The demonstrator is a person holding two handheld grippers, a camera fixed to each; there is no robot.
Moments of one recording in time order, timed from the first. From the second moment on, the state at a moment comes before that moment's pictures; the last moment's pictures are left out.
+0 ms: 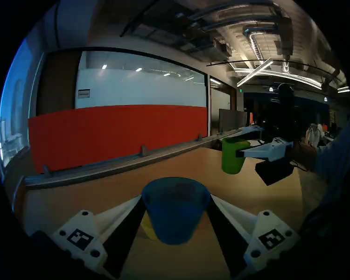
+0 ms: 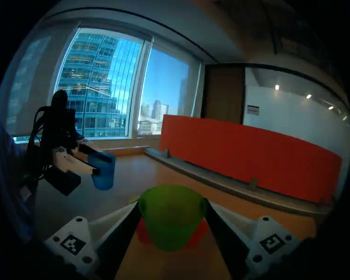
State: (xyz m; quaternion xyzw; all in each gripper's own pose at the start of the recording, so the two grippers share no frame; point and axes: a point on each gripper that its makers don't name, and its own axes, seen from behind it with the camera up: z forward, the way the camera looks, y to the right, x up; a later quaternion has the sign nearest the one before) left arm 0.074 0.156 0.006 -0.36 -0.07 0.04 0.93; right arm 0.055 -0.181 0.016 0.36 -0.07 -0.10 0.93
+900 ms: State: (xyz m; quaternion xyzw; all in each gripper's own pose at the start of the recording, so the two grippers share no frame) left arm 0.120 0.156 0.008 -0.35 -0.01 0.11 0.93; right arm 0.067 -0.225 0.004 0.40 -0.05 -0.09 0.91
